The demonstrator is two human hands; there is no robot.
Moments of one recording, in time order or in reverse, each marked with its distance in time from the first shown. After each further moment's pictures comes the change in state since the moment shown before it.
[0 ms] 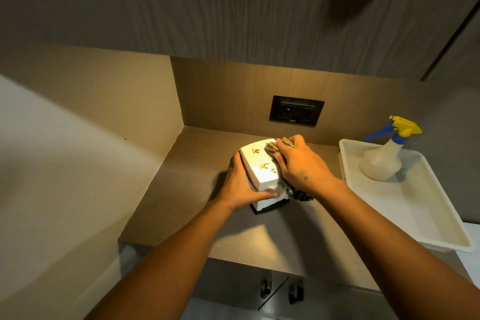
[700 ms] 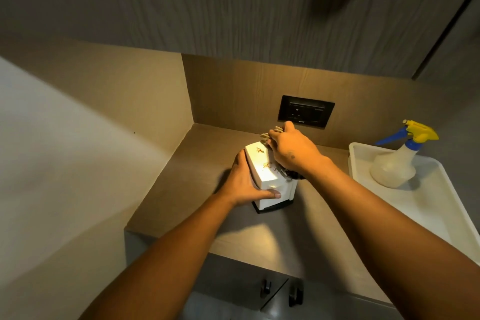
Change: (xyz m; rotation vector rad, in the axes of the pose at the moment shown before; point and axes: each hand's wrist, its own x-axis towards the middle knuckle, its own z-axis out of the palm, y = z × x) left_hand 0.003 0.000 -0.004 0.039 -0.045 -0.030; right_hand 0.048 -0.023 -0.011 -0.076 -0.066 -0.084
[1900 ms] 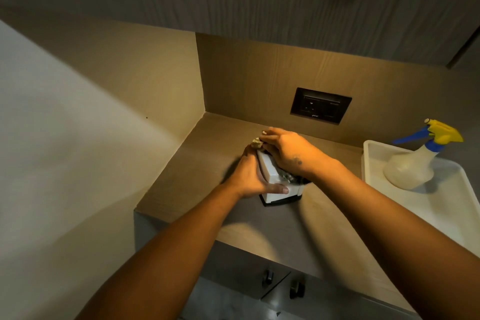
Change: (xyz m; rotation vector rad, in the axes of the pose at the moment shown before) left_hand -0.004 0.004 0.000 0.006 0.009 0.054; right_hand -0.022 -0.021 -0.008 0.214 -0.052 -0.384
